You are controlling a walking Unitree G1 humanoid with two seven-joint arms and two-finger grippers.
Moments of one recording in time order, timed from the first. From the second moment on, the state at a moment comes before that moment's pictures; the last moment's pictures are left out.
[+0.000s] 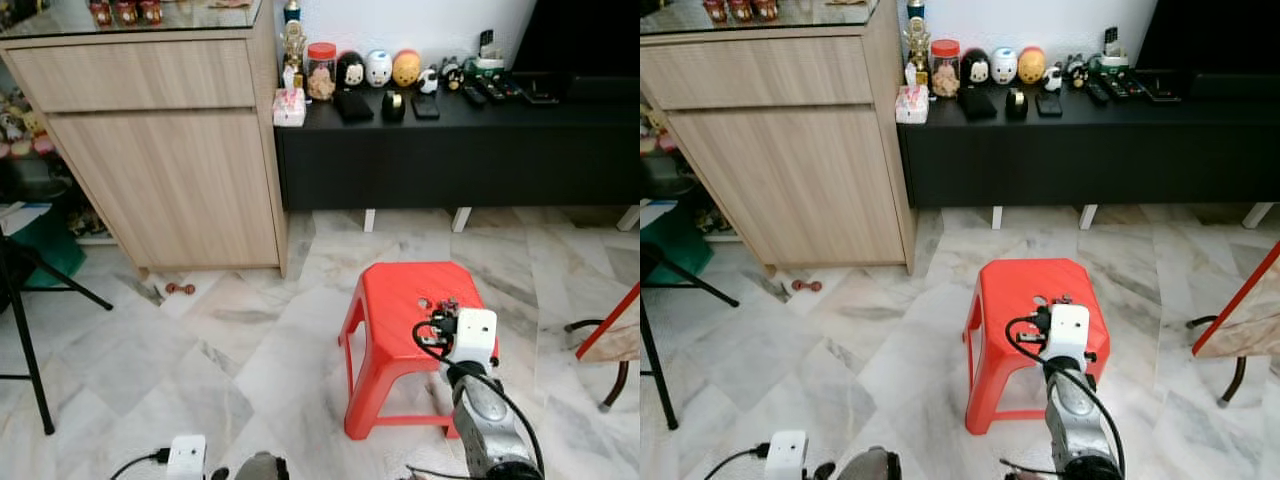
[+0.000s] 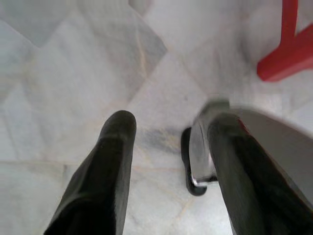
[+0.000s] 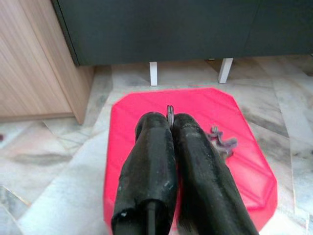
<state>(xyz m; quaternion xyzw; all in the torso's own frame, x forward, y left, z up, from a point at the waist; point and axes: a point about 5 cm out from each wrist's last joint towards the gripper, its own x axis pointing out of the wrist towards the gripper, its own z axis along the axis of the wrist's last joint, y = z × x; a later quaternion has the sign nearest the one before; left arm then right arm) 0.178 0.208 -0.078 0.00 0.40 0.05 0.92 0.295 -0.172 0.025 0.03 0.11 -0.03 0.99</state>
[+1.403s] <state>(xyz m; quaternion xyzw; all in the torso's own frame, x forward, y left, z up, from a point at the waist) 0.285 0.154 0.047 0.04 0.13 -0.41 0.90 0.280 -0.141 0.059 -0.13 0.22 0.56 0.78</state>
